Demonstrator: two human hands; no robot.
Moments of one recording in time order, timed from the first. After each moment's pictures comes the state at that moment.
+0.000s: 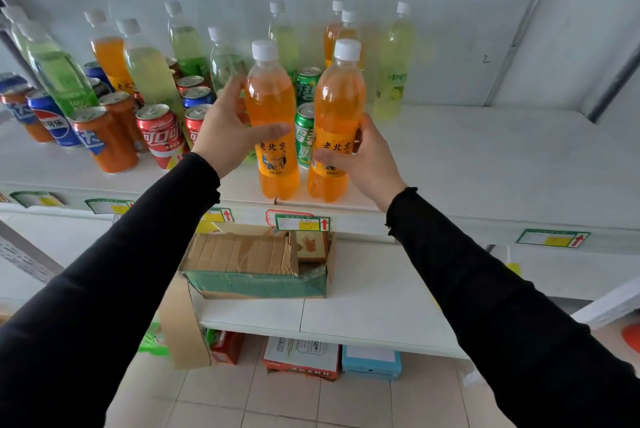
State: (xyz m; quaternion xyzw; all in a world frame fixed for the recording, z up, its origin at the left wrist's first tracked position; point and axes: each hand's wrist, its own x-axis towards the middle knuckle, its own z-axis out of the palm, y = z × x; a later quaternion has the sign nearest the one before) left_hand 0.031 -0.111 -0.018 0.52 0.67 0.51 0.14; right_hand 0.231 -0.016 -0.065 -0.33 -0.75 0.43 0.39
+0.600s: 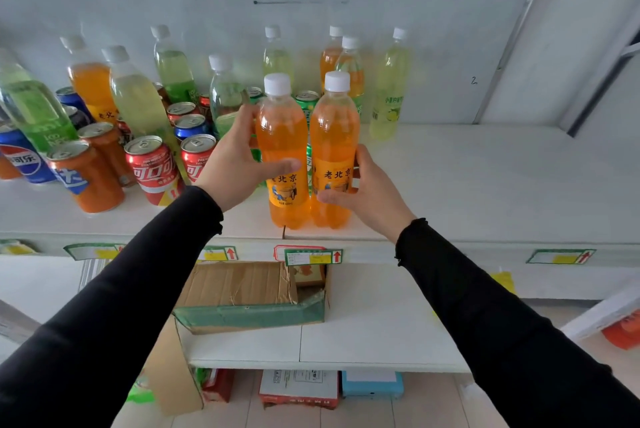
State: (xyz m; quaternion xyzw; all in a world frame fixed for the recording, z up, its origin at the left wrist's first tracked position) left_hand 0.004 -0.096 -0.020 0.60 0.65 0.44 0.13; right_hand 0.213 -0.012 -0.070 -0.35 -0.79 0.38 0.33
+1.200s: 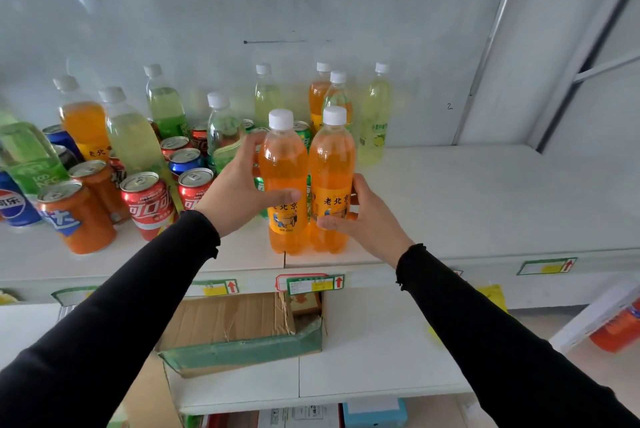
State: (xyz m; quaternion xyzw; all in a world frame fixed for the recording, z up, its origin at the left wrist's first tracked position) left_hand -0.008 -0.091 -0.010 0.65 0.63 0.40 0.17; right_hand 0.213 -0.018 -0.072 -0.38 -0.77 0.38 0.34
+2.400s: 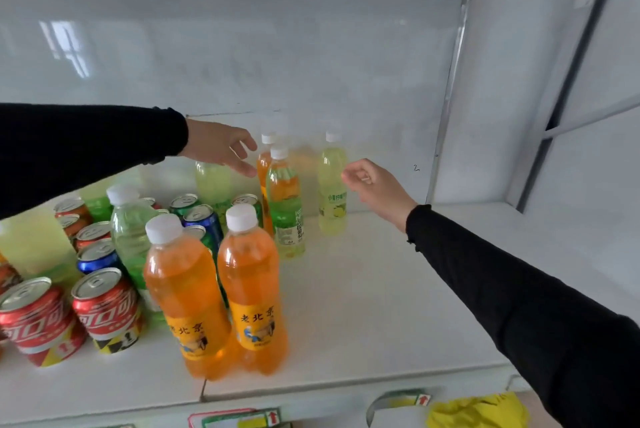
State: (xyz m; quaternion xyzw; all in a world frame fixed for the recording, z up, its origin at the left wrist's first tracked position) left_hand -0.010 0.114 0.138 0.68 0.72 0.01 0.14; right_hand 0.281 0.184 0.015 -0.41 -0.76 0.33 0.38
